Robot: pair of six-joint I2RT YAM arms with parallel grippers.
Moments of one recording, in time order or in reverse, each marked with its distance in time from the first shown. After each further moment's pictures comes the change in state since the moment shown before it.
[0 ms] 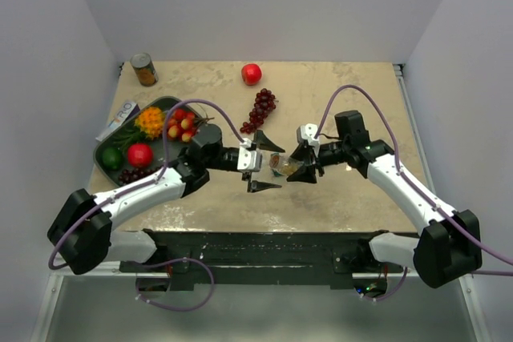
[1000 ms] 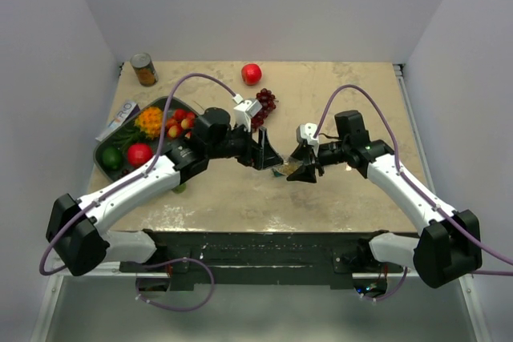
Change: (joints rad) left arm -0.008 -0.020 0.259 -0.552 -0.474 -0.960; right arm -0.006 0.000 0.000 0.008 0.023 0.018
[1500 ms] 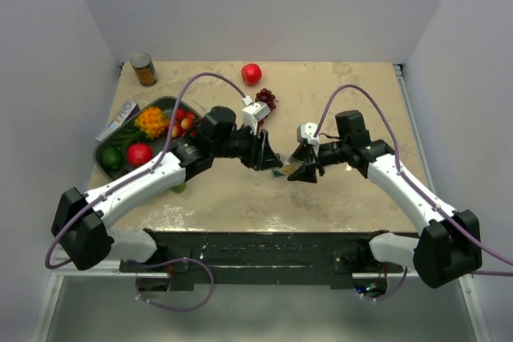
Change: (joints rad) left arm -0.014 0.056 0.030 -0.025 0.066 0.053; right arm 0.000 0.000 0.000 -0.002 0.008 0.007
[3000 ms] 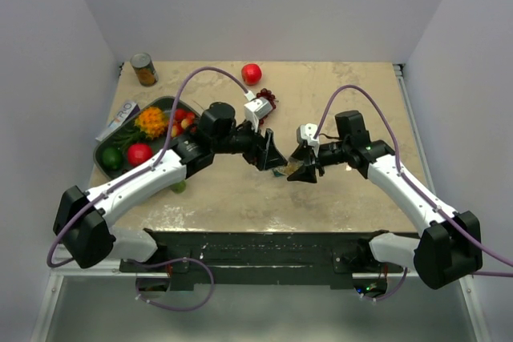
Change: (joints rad) left arm 0.021 0.008 0.018 0.066 0.049 0.113; right arm 0.000 -0.007 0.000 -0.006 0.000 -0.018
